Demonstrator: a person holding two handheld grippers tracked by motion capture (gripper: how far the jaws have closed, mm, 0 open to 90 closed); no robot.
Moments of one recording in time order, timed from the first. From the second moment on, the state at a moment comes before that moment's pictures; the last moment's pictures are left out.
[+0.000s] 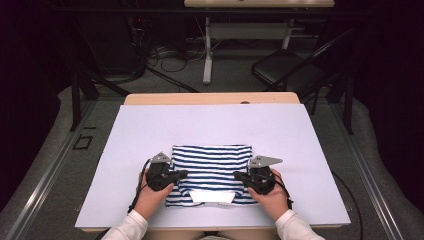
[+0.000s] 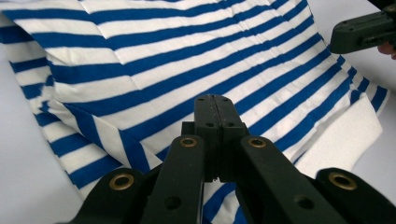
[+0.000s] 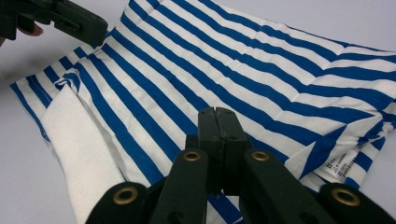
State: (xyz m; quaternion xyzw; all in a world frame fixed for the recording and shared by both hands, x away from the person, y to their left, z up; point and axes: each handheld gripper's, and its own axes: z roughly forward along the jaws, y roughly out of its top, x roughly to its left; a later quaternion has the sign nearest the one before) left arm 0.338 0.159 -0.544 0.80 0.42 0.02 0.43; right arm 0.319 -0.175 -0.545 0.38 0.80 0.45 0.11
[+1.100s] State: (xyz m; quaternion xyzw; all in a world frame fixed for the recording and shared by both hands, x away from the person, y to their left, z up) left arm 0.374 0.162 -0.511 0.79 0.44 0.06 0.42; right arm 0.318 -0.180 -0.541 0.39 0.79 0.46 0.12
